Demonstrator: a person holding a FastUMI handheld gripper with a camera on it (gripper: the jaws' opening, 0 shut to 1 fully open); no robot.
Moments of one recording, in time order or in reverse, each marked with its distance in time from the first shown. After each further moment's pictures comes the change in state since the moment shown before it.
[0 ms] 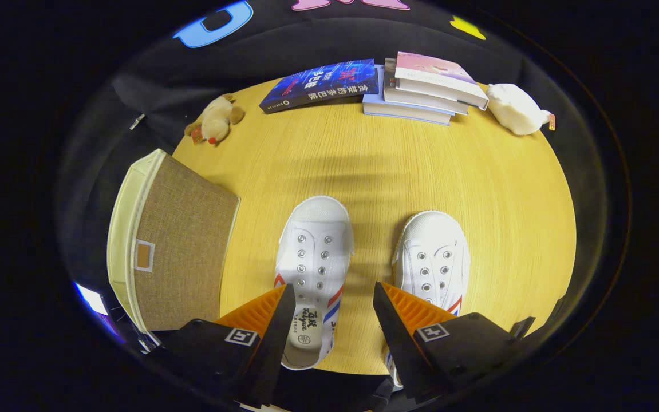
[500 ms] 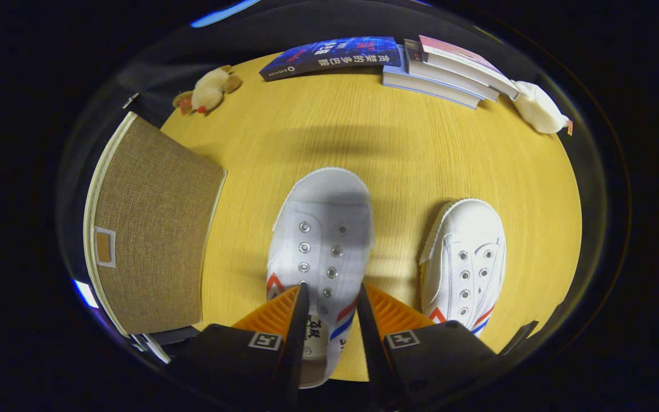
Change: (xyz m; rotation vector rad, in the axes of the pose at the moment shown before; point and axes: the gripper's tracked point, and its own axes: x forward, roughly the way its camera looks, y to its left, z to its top) arm 0.043 -0.002 -0.018 -0.037 0.103 -0.070
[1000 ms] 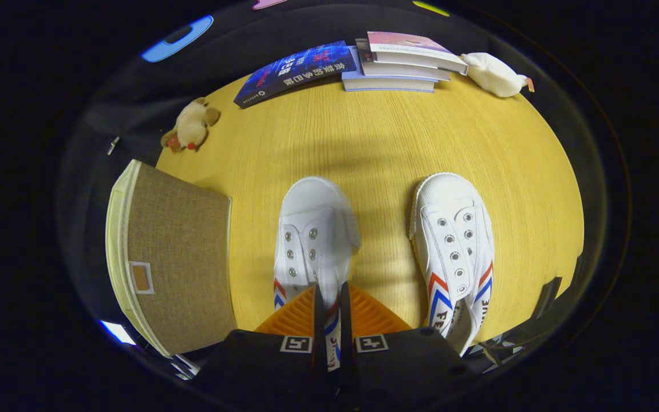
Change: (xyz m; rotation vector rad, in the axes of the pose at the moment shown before) arm -0.050 0.030 0.002 0.240 -0.068 0.087
